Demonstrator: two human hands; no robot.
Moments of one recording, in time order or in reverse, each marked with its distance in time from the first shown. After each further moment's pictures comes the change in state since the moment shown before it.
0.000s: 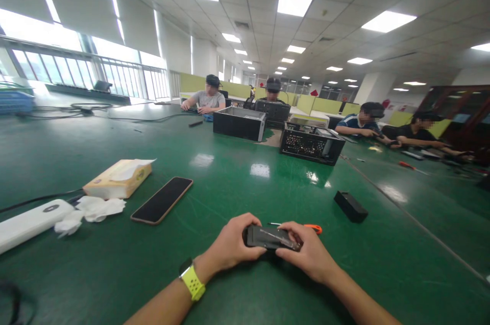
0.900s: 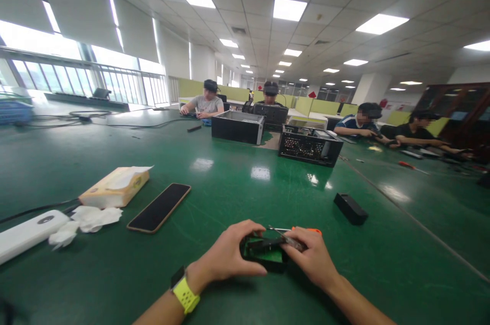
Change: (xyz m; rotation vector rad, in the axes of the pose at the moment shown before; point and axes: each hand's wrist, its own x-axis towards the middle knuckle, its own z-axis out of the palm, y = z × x) left_hand -0.002 0.005 -0.014 -0.033 -0.135 0.082; right_hand 0.000 0.013 0.004 -0.078 0.171 -0.134
